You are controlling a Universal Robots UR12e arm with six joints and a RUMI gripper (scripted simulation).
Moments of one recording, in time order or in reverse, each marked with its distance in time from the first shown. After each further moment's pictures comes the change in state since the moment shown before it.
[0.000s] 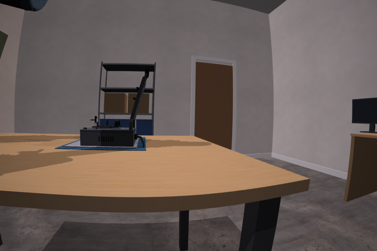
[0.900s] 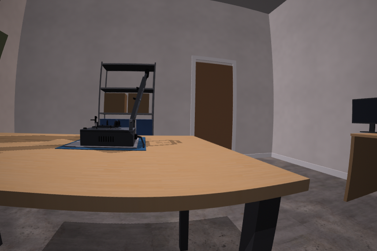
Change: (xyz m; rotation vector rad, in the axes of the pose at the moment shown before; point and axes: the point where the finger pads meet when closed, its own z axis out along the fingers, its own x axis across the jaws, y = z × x) arm -0.028 0.120 -0.145 0.776 -0.040 0.246
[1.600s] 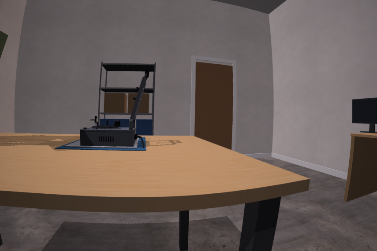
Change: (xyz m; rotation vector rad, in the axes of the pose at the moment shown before) arm -0.020 0.011 -0.102 0.387 -0.001 0.045
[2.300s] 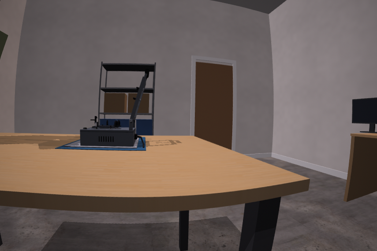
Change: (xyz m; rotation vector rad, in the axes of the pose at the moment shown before) arm -0.009 -0.005 -0.039 0.139 -0.001 0.006
